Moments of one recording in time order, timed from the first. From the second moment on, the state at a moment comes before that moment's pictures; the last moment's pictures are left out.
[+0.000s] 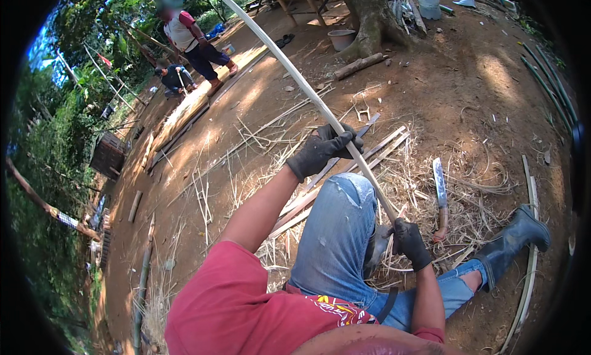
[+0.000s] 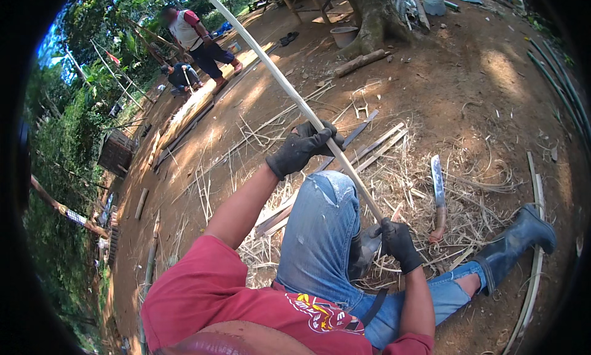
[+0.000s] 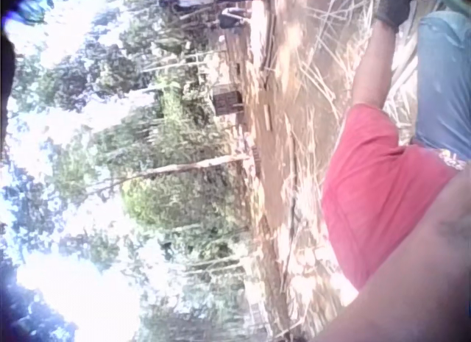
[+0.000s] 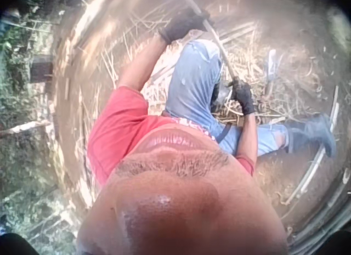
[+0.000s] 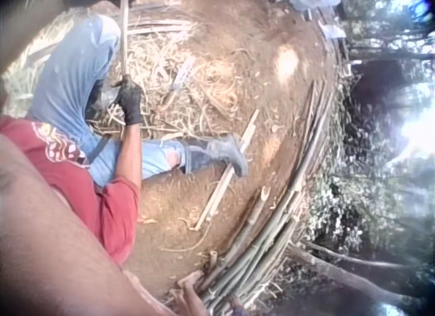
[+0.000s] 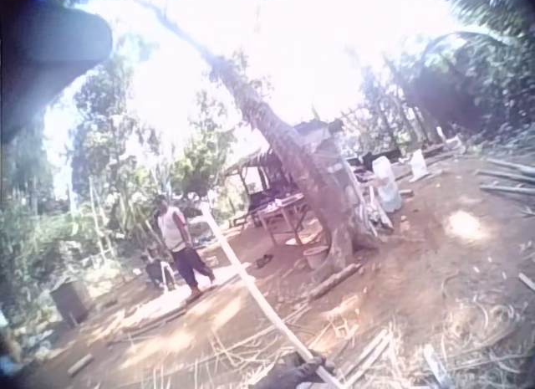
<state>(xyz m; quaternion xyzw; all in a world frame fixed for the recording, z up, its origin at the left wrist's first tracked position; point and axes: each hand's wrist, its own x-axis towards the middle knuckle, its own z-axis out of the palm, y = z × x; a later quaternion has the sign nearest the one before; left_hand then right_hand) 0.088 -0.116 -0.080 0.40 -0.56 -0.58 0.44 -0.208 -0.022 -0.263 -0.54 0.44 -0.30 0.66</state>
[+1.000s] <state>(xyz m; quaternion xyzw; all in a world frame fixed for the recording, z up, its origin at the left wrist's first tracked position) 0.475 -0.107 0.117 0.38 -0.29 -0.22 0.85 -0.314 -0.043 -0.243 -0.68 0.60 -0.41 -0.01</state>
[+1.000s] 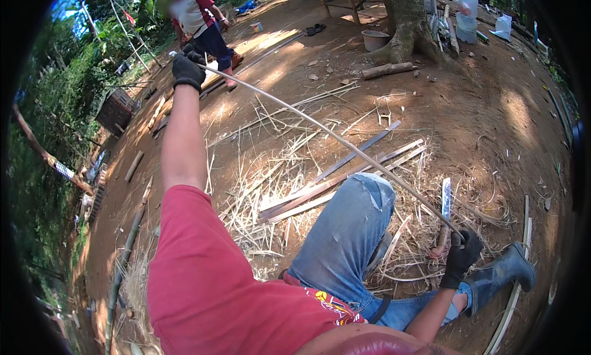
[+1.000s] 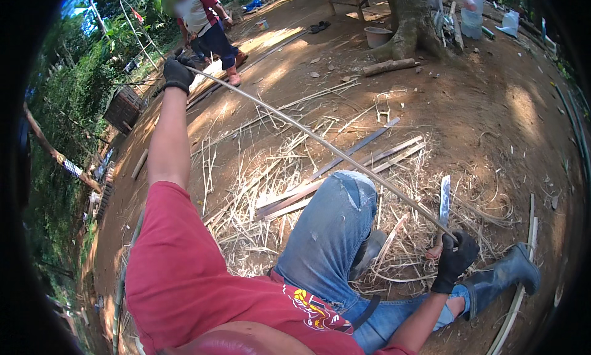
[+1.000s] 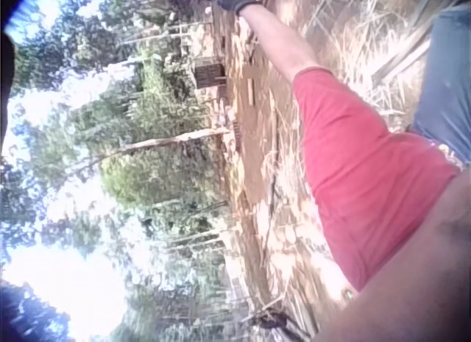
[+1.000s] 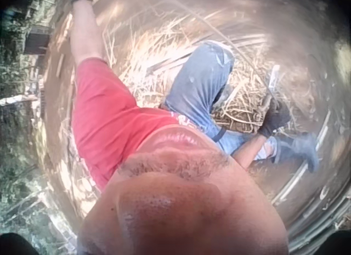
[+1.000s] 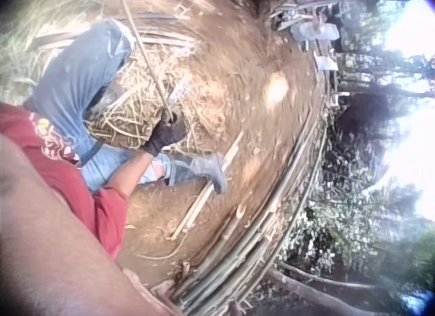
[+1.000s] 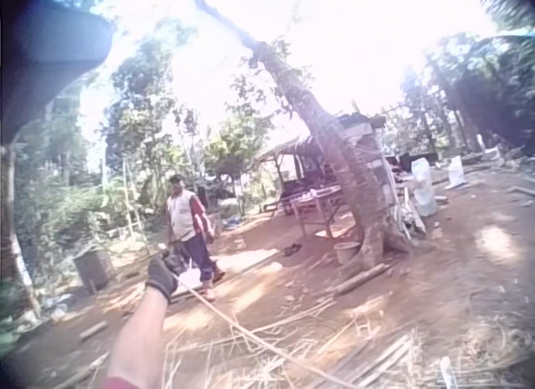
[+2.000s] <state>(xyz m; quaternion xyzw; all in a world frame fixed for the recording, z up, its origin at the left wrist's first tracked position) 0.336 0.034 -0.124 0.78 -0.62 0.09 0.02 -0.441 -0.081 -0.272 -0.73 0.63 -0.23 -0.15</state>
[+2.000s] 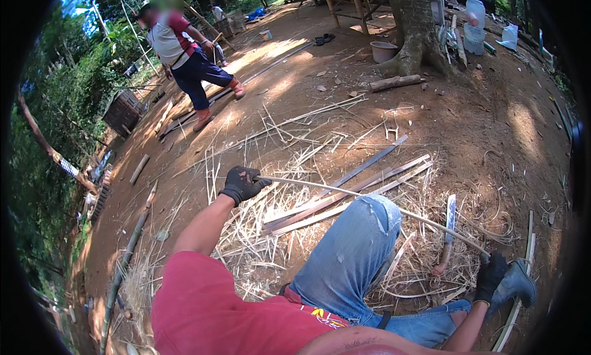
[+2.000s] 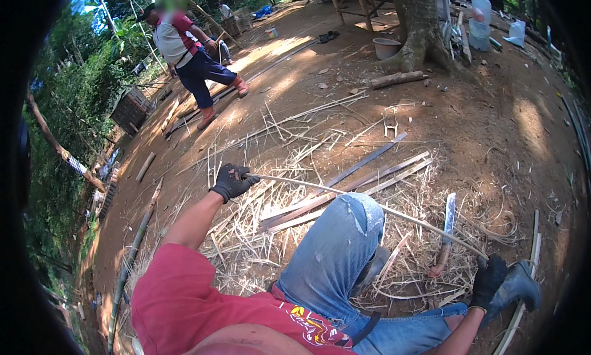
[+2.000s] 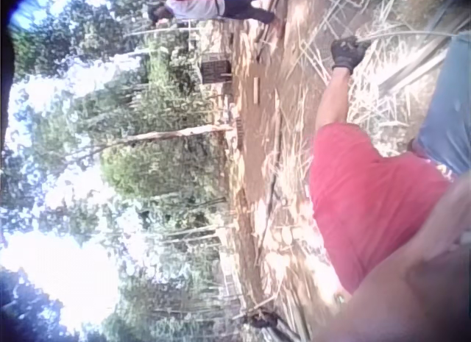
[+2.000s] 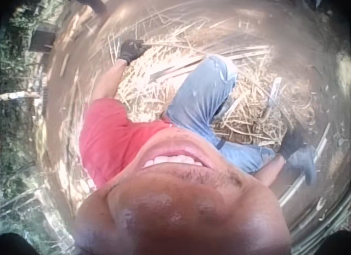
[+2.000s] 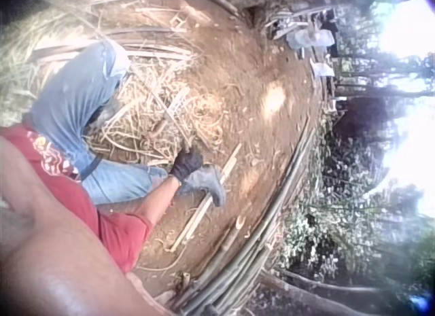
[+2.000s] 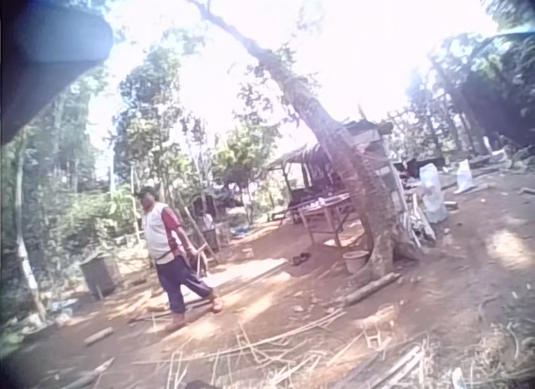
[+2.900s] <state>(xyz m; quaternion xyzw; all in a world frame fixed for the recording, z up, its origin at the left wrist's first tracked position) 0.316 -0.160 -0.183 0.65 -0.76 0.00 -0.01 -0.433 0.026 -0.241 -0.66 0.74 -0.12 -0.02</state>
